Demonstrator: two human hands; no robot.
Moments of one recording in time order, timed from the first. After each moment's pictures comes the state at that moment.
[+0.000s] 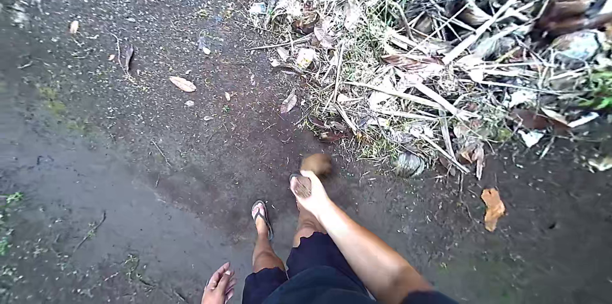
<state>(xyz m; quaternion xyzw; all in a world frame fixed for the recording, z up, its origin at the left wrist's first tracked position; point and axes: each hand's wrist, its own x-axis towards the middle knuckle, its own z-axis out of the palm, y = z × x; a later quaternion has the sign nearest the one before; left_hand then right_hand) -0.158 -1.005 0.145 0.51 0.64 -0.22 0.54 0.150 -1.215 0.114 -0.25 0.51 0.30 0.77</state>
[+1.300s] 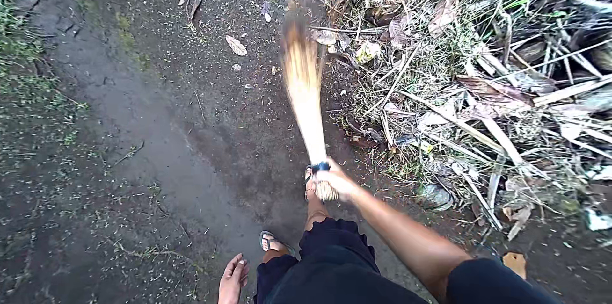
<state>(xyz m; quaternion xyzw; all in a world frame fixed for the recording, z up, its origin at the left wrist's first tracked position) -0.204 -1.081 0.175 0.41 0.74 -0.10 0.53 0.194 -1.208 0.142 -0.58 0.13 0.60 0.53</state>
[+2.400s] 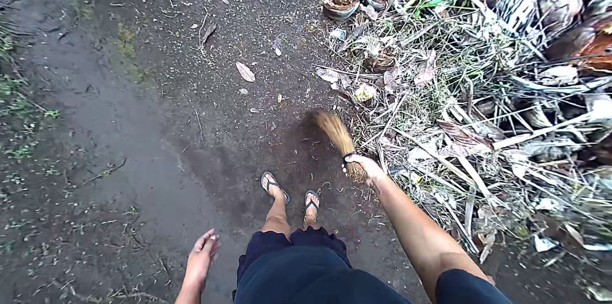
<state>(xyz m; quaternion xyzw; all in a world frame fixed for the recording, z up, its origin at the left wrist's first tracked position) -0.158 -0.850 0.149 0.45 0.68 -0.07 0.57 0.299 -1.130 0.134 -0.65 0.27 0.48 0.53</state>
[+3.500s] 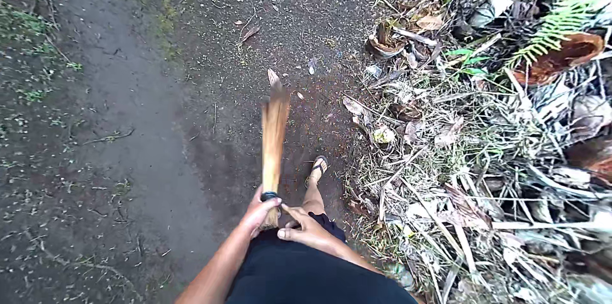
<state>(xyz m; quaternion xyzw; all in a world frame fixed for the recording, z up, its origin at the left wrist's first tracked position) 0.074 -0.829 0.173 0.34 0.54 -0.07 0.76 0.203 -0.970 0.225 -0.64 -0.21 0.66 0.33</state>
